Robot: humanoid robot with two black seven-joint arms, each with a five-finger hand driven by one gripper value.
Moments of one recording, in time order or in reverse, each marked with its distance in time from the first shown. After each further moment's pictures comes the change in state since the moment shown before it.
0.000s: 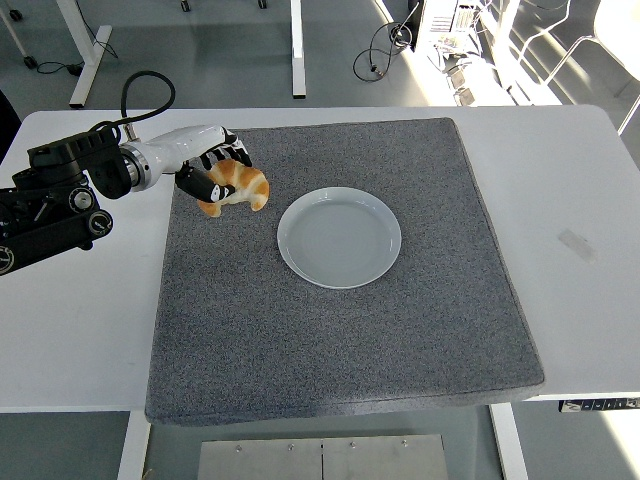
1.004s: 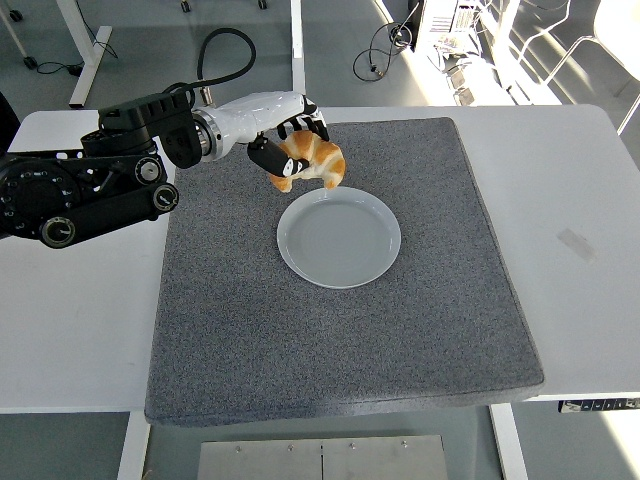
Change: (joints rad) left arm -0.118 -0.179 0.000 0.013 -0.009 0.002 0.007; right arm -0.001 0.000 0.000 0.000 0.000 0.000 0.000
